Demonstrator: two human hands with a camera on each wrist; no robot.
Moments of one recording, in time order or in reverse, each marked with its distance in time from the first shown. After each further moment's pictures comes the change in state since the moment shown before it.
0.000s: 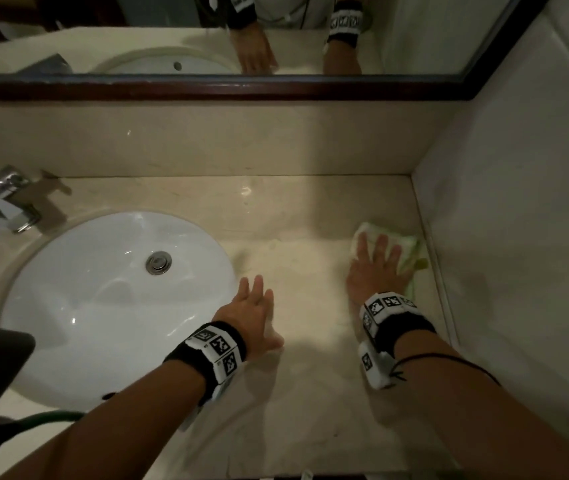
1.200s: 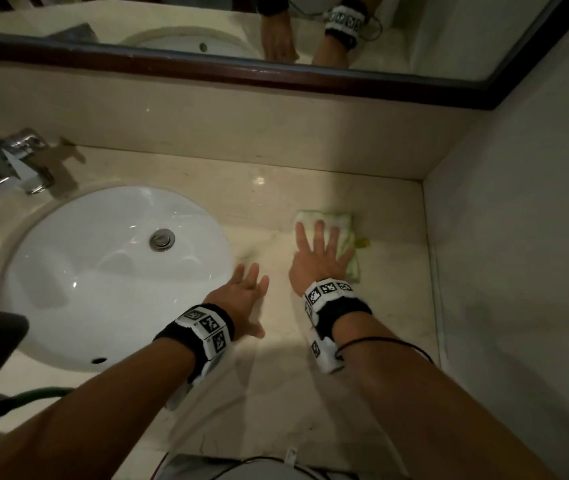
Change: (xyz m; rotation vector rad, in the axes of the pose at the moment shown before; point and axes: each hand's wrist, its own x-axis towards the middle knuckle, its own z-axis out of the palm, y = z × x) left_hand 0.003 -0.001 0.001 -0.048 -0.010 -0.036; right_hand -0.008 -0.077 0.007 -0.051 -0.082 -0.330
